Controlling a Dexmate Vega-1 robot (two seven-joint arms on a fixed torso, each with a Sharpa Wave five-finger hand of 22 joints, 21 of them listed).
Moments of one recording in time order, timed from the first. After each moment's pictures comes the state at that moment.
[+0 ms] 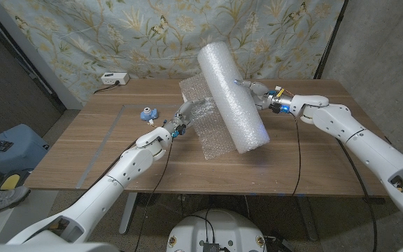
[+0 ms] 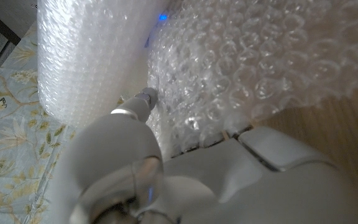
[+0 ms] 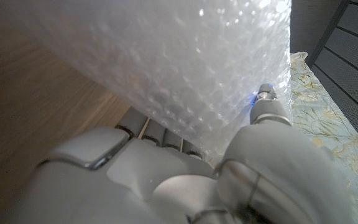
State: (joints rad) left arm 0.89 0.47 0.43 -1.59 -0.95 0.07 -0.06; left_hand 0.91 0.19 0.63 -0.10 0.19 0.85 0.10 0.32 0.20 0.96 -0.07 0.49 0.36 1.08 -0.16 0.38 0.19 0.92 -0.02 0.51 0.21; right arm -0.59 -0.69 -0.48 -1.46 0.87 -0.25 0.59; right_hand 0.68 0.00 0.32 -0.15 0.18 0.49 0.01 0.21 0.21 0.51 0.06 0.53 0.39 0.52 -0.05 0.46 0.35 0.59 0.01 0.24 0.18
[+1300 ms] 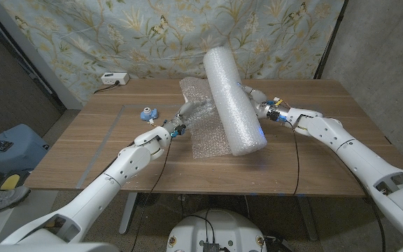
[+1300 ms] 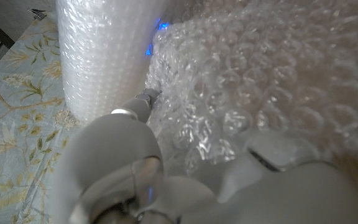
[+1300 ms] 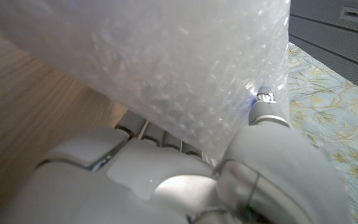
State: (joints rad) left arm 0.88 0.49 0.43 -1.61 -0.99 0.12 -0.08; left_hand 0.91 0.19 0.64 -0.08 0.18 0.85 0.09 0.31 0.21 0.97 -0.08 0.49 0.38 1.09 -0.16 0.38 0.21 0.91 -0.02 0.54 0.21; right arm -0.63 -0.58 -0.44 -1.31 1.05 -0.33 0.70; right_hand 0.67 0.01 0.30 -0.14 0.18 0.45 0.02 0.20 0.21 0.47 0.07 0.51 0.39 0.52 -0.05 0.46 0.34 0.60 0.01 0.24 0.18
